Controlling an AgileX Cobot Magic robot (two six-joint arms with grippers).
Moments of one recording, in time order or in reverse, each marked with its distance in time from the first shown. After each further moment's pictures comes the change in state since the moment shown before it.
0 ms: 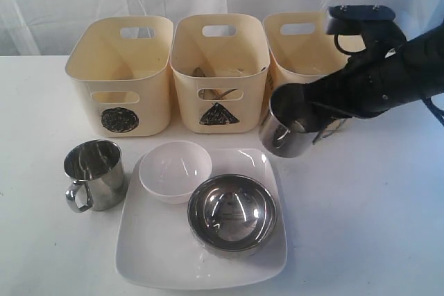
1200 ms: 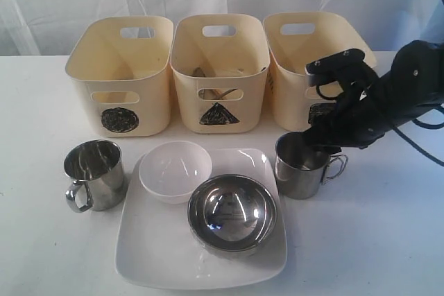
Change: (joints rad) left arm 0.000 0.000 0.000 0.000 0.000 0.000; right arm 0.000 0.213 0.000 -0.345 -0.094 0.096
